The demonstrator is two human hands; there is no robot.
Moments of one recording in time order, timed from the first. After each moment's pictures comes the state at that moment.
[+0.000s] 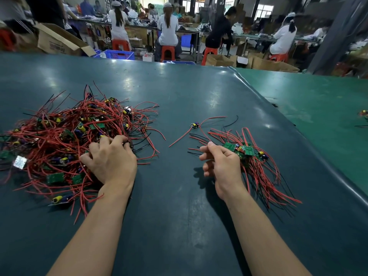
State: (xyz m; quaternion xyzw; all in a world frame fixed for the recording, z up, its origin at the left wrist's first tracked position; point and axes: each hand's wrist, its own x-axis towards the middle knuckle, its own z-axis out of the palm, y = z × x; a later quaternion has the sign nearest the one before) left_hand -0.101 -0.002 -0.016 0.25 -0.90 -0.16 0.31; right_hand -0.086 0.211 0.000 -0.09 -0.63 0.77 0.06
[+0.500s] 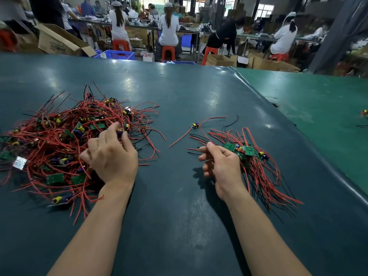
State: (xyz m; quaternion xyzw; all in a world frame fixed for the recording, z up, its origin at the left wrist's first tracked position) left_hand -0.101 0.000 -0.015 0.20 -0.85 -0.21 0.43; right_hand -0.085 0.211 0.001 -0.09 -0.63 0.77 0.05
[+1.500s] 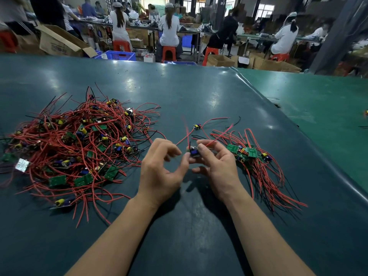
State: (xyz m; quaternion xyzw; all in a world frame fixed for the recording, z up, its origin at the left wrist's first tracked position) left_hand -0.078 0.057 -0.015 -0.19 -0.78 -0.44 0.40; right_hand -0.088 0.201 0.000 0.03 -0.57 0.82 0.02
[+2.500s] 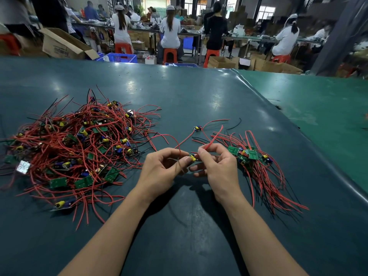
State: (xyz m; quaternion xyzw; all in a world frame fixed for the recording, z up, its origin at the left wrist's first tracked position) left_hand -0.085 0.052 -0.012 -0.11 -0.73 -0.67 0.11; right_hand -0.088 0.200 -0.006 0.02 -0.64 0.76 0.09
